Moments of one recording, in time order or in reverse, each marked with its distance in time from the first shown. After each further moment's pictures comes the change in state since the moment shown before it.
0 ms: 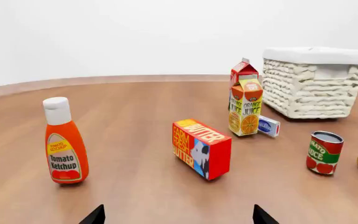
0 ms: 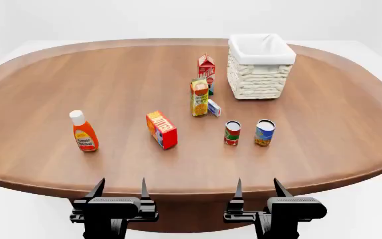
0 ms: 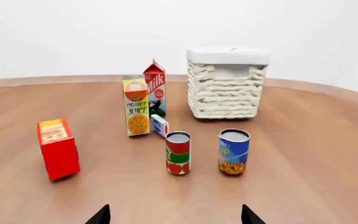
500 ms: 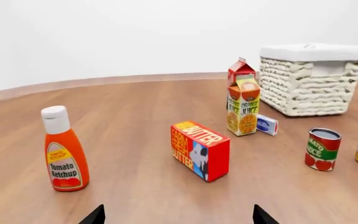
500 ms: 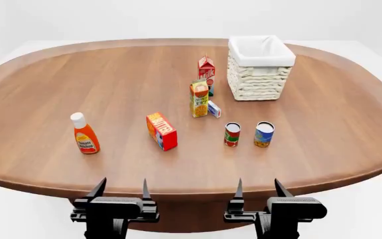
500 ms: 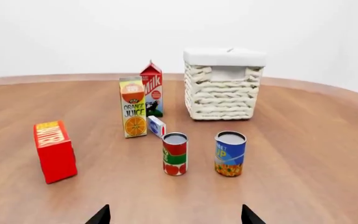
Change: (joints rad) left arm -0.002 -0.046 0.055 0.003 -0.016 -0.008 -0.043; right arm 0.000 0.040 -0.049 -0.003 0.035 0.007 0.062
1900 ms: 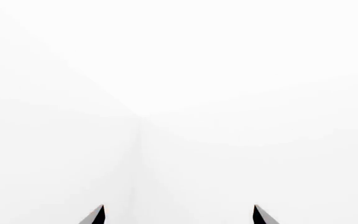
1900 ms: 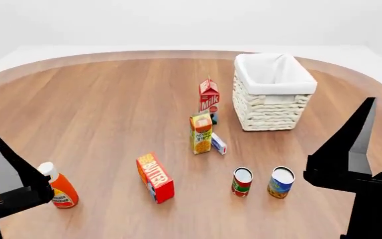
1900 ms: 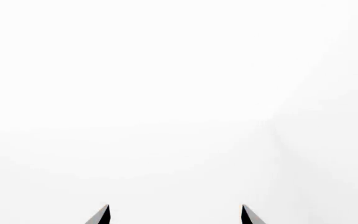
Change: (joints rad) left arm 0.175 -0.138 -0.264 0.665 0.035 0.294 -0.285; right arm 0.012 0.143 0.130 -0.584 0.129 -0.356 0.141
